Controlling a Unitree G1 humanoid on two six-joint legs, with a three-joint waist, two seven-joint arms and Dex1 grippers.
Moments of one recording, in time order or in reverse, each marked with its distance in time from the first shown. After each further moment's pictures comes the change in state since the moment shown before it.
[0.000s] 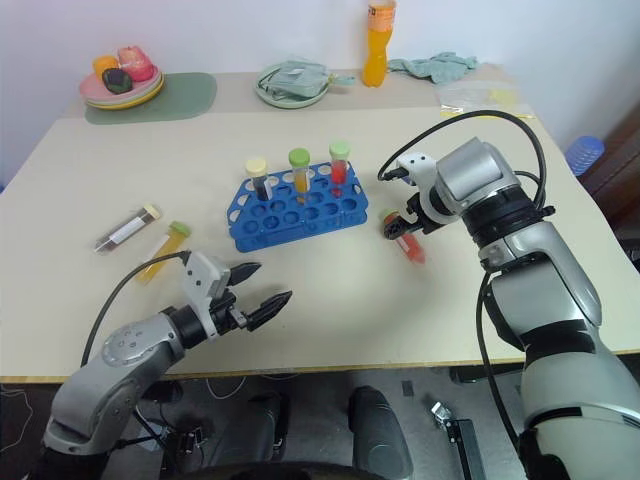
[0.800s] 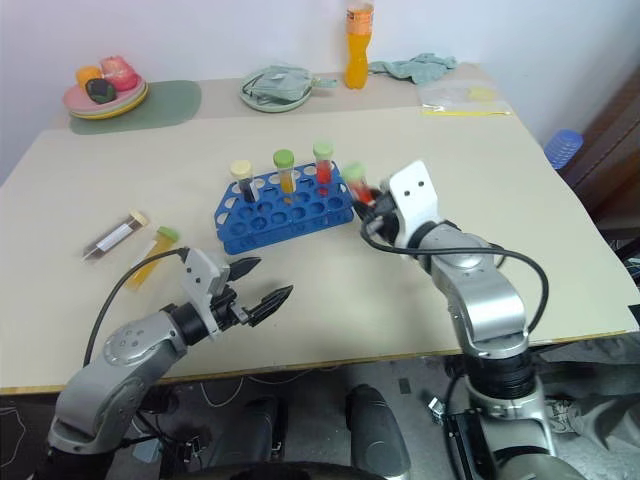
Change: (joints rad) left arm -0.050 -0.019 -0.002 0.025 0.021 -0.026 -0.011; right arm 0.742 0.361 -0.548 -1.028 0.011 -0.675 -0.489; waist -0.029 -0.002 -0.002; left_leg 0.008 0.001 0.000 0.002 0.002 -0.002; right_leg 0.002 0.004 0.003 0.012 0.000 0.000
